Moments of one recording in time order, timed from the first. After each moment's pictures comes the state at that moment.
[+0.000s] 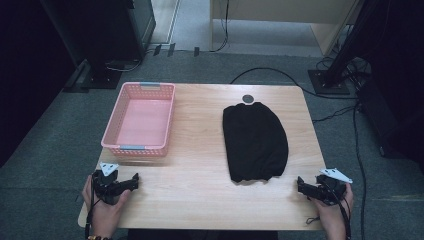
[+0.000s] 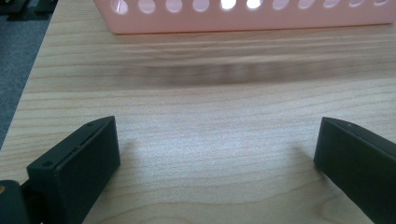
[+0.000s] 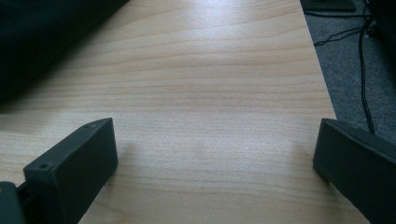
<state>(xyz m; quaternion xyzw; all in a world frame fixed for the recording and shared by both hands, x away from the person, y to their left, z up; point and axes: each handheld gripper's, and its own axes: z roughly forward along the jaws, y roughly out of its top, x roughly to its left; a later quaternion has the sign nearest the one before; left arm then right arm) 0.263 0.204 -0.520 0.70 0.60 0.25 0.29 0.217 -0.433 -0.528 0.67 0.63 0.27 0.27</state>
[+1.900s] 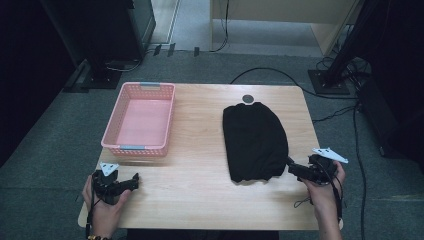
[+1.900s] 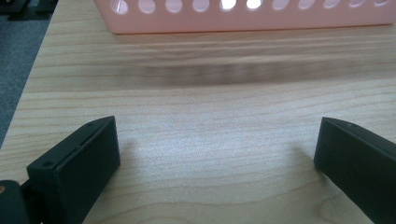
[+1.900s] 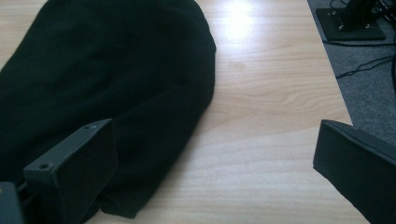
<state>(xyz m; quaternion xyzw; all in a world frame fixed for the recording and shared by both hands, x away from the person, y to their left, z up) 0.263 0.203 -0.520 0.70 0.60 0.26 0.29 0.252 -0.395 -0.465 0.66 0.62 0.34 0.27</state>
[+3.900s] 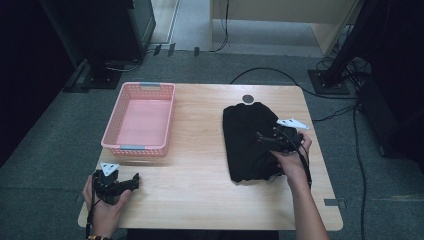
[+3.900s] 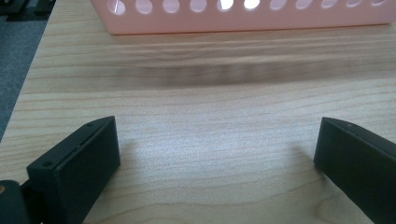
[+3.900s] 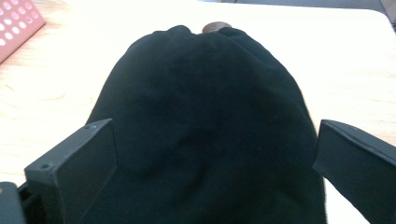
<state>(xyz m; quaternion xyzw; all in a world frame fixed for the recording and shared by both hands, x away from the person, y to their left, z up) 0.264 0.202 -0.520 0.70 0.60 0.26 0.29 0.334 -0.318 -0.439 0.60 0.66 0.36 0.26</state>
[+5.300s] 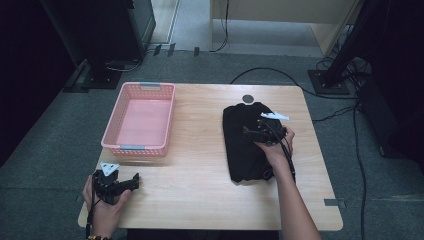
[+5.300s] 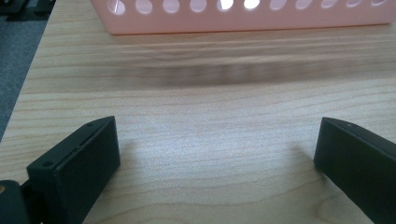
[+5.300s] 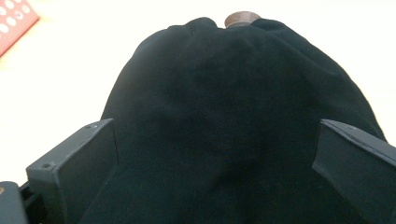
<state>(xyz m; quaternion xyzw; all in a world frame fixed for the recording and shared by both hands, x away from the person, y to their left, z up) 0.264 0.202 -0.520 0.70 0.60 0.25 0.29 0.379 -0.286 -0.462 0.61 0.67 0.36 0.23</state>
